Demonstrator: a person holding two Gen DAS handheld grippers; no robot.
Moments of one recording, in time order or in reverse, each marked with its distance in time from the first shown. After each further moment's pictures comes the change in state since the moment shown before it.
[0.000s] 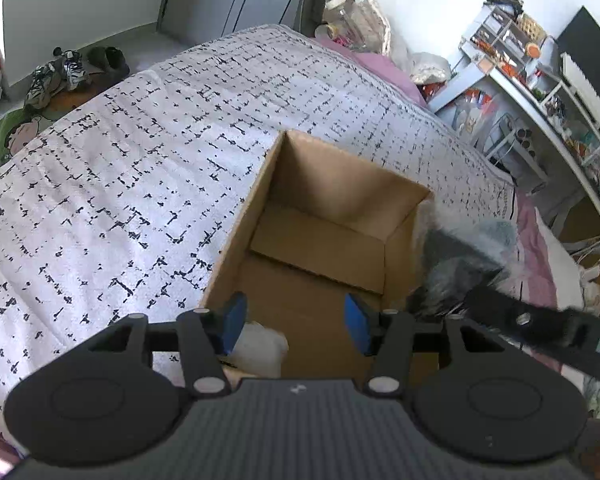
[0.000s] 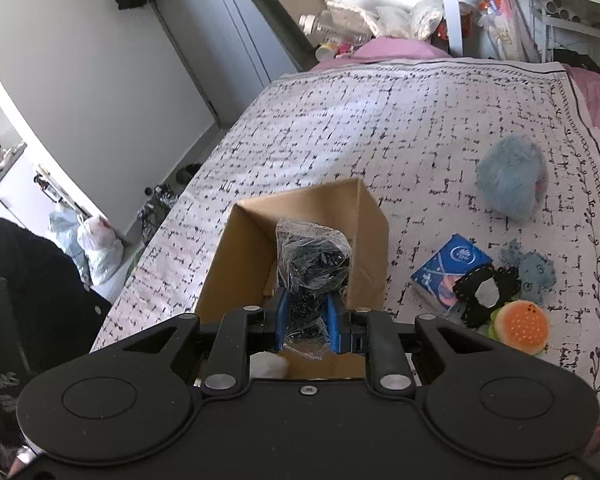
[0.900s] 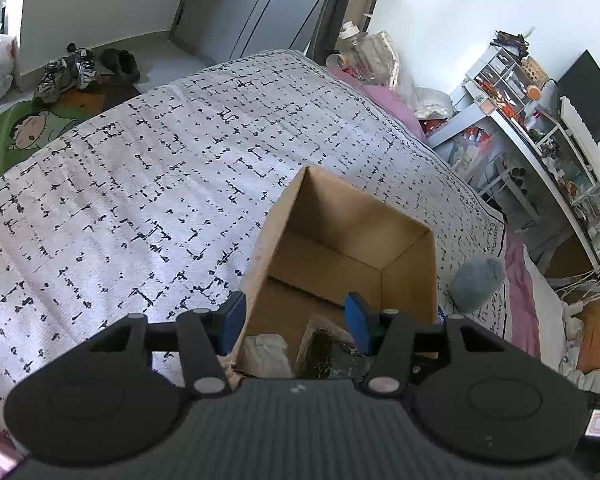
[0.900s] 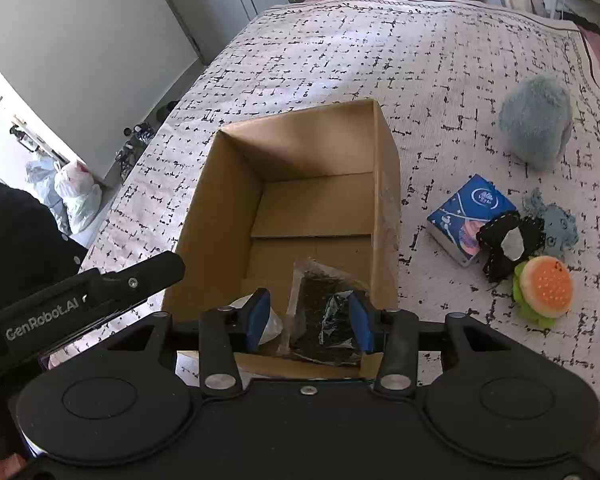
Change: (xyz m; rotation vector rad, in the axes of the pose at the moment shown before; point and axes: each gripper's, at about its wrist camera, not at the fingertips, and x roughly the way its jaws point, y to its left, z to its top) left arm -0.021 0.024 0.007 -0.066 -0.060 -0.036; right arm 0.040 0.015 -0.010 -0.019 0.194 -0.064
